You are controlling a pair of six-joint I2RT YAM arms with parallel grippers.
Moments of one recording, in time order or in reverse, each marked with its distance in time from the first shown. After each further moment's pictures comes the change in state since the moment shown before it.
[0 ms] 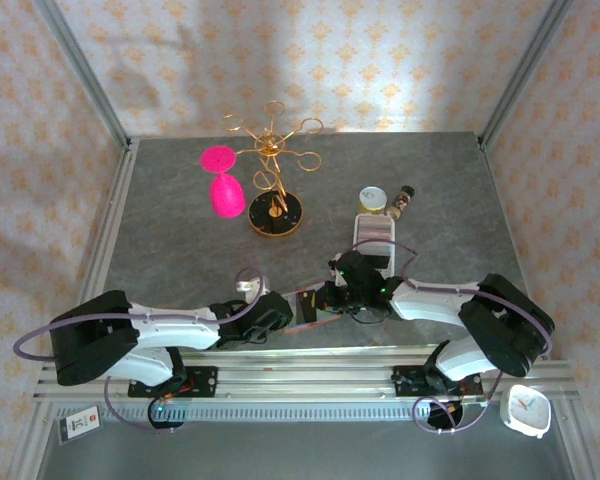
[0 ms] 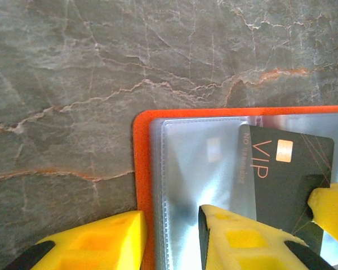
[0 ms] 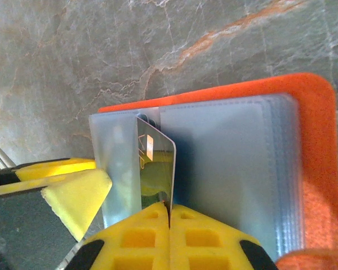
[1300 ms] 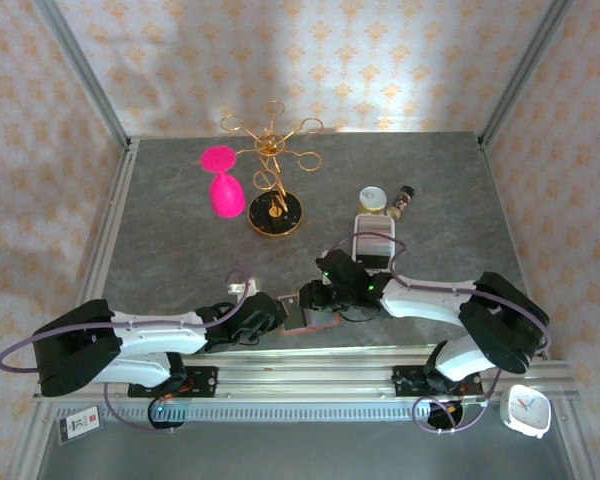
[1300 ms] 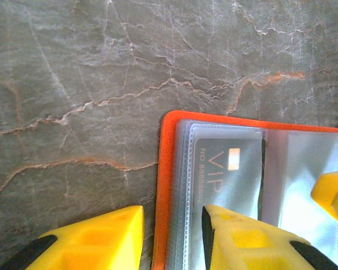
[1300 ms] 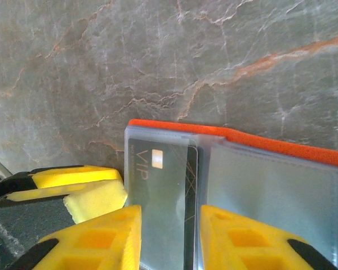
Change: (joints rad) left arm 0.027 -0.102 -0.076 0.016 0.034 -0.011; right arm 0.097 0.016 0.119 -0.106 0.140 0.003
